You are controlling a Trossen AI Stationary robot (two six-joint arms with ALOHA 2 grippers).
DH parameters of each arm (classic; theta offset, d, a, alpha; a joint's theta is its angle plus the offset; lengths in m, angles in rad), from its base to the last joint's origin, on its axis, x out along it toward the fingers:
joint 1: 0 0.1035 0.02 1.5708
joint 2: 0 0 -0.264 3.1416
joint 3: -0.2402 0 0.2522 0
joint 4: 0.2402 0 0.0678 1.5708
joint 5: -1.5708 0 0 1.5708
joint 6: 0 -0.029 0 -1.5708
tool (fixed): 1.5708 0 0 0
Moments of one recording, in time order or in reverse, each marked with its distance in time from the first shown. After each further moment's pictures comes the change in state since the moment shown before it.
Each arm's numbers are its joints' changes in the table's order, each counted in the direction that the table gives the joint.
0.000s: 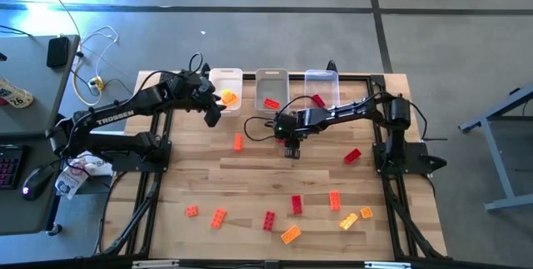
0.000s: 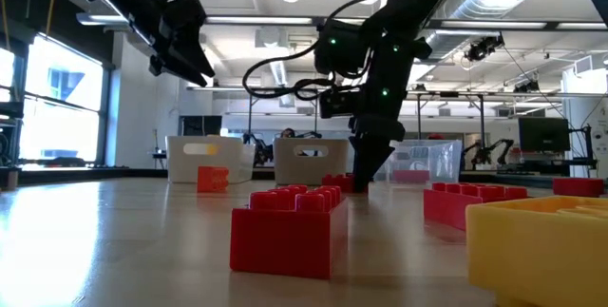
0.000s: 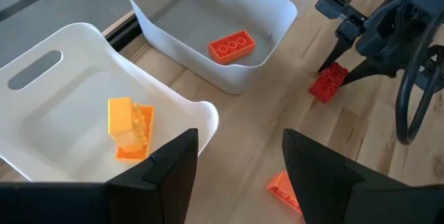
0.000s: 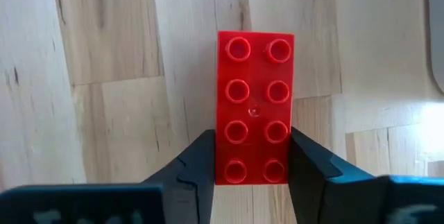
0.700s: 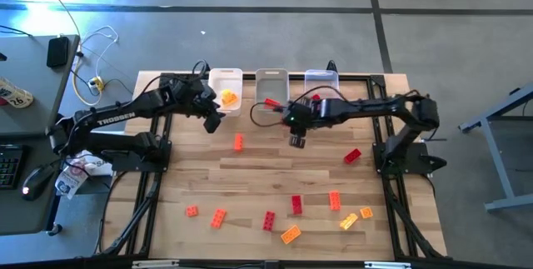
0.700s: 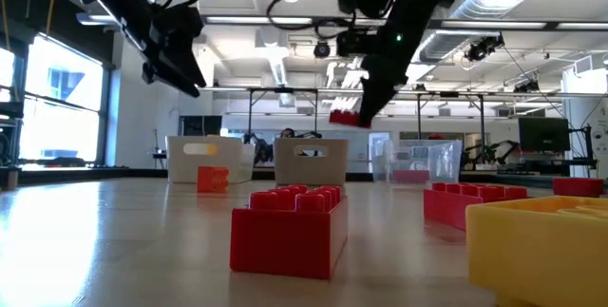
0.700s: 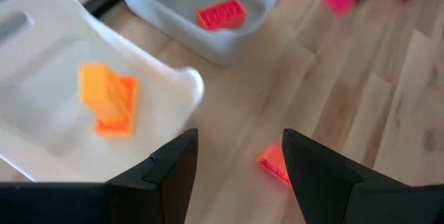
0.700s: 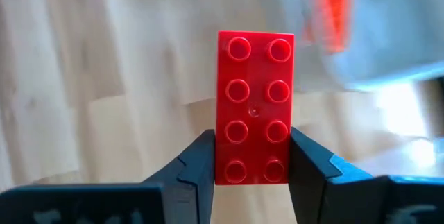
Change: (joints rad) left arm -0.058 0.000 0.036 0.042 0.000 0.042; right arm -0.008 0.263 0.005 0.098 -0.177 -0.047
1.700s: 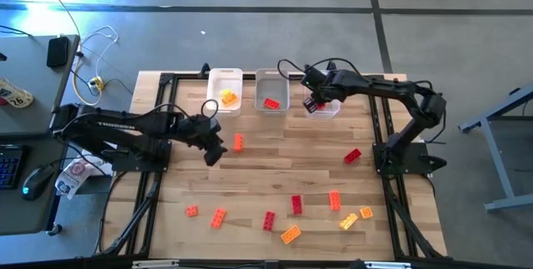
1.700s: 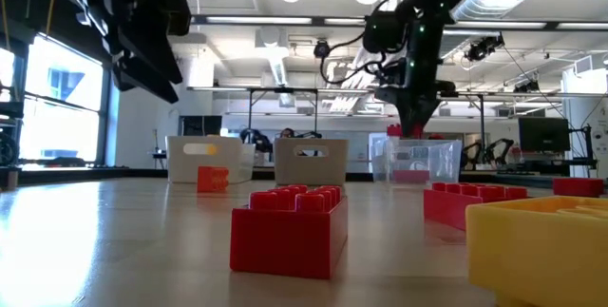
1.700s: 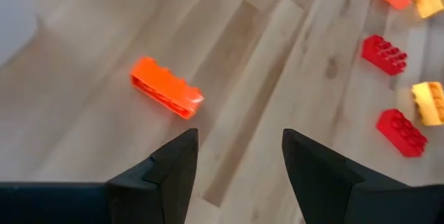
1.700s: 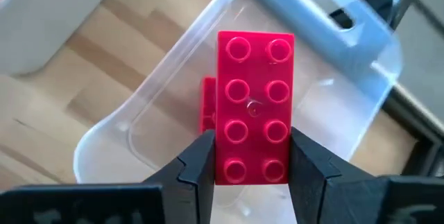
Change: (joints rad) left arm -0.468 0.000 0.084 -0.017 0.094 0.409; right arm -0.347 0.037 -0.002 0.218 -0.140 -0.360
